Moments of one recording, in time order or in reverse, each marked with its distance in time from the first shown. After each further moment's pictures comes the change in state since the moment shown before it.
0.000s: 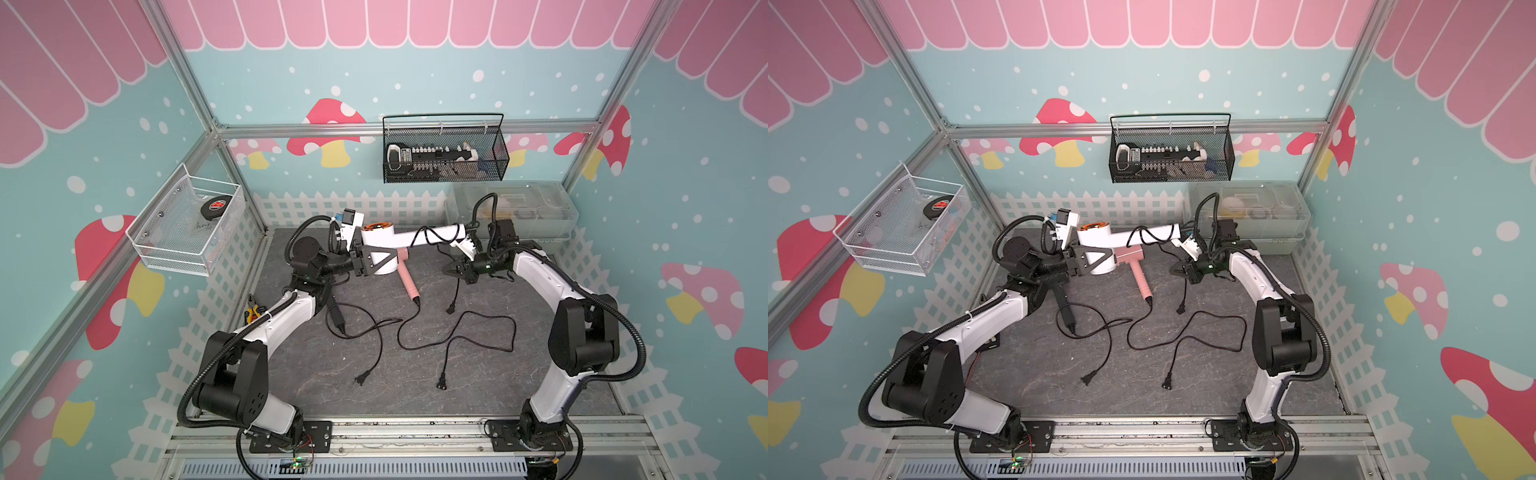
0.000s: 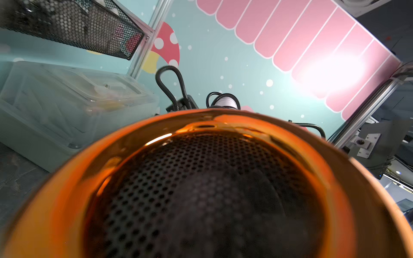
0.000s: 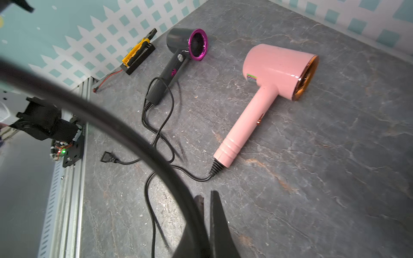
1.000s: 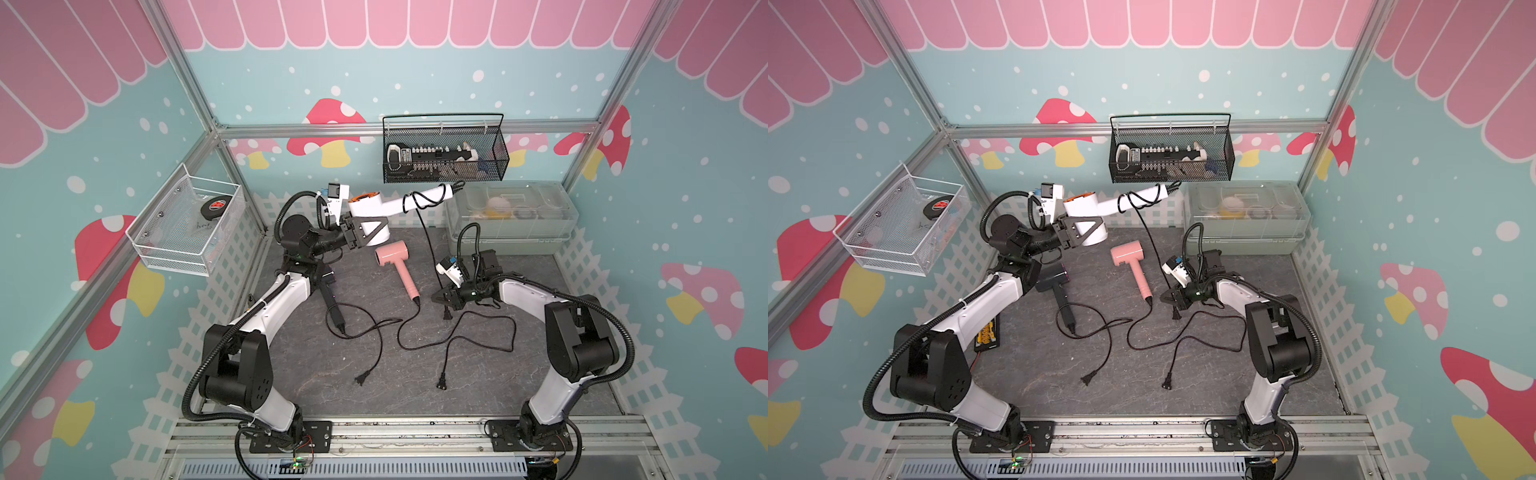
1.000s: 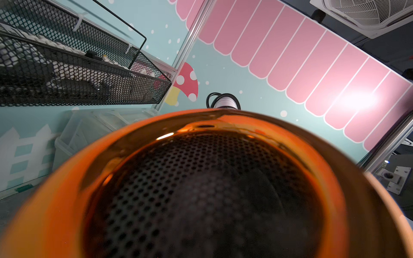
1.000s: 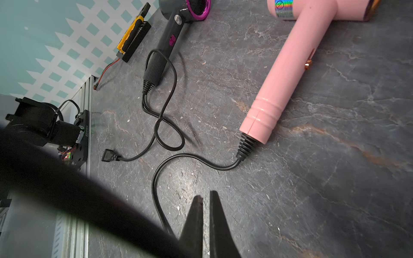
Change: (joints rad) left arm 0.060 0.045 0.219 -0.148 -0.071 0.029; right arm 0.100 -0.004 -0.310 0.314 0.062 0.217
